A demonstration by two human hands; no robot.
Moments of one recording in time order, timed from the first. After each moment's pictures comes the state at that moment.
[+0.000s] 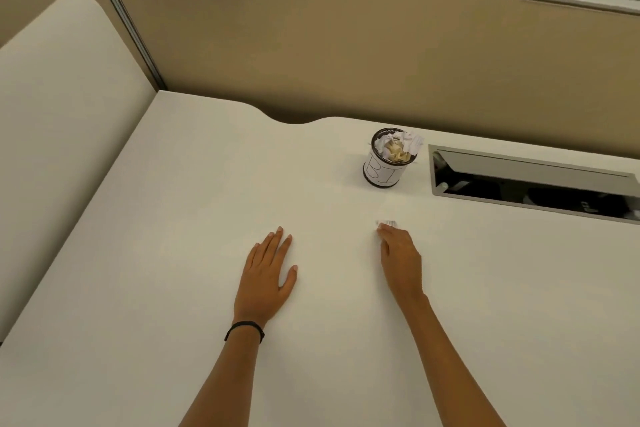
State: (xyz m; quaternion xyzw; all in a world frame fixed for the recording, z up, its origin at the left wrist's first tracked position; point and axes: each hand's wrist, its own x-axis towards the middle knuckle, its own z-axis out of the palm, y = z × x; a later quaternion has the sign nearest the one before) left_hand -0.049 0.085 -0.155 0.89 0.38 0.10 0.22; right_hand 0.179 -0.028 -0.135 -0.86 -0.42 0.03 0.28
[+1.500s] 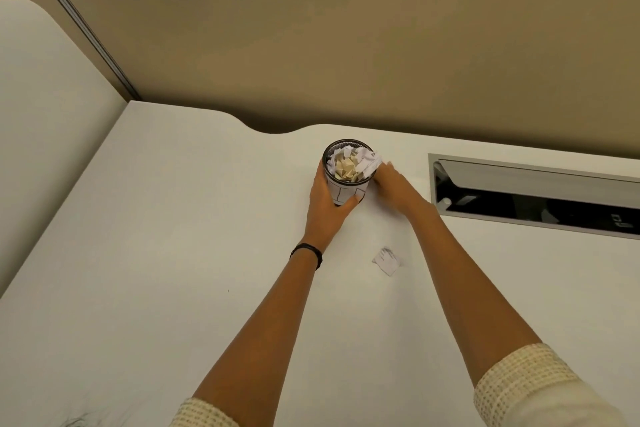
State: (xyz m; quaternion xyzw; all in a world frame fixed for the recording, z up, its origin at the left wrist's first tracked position) left_hand 0.165 0.142 -0.111 0.67 0.36 0.31 0.57; right_hand 0.332 0.106 -0.137 -0.78 -0.57 0.20 0.16
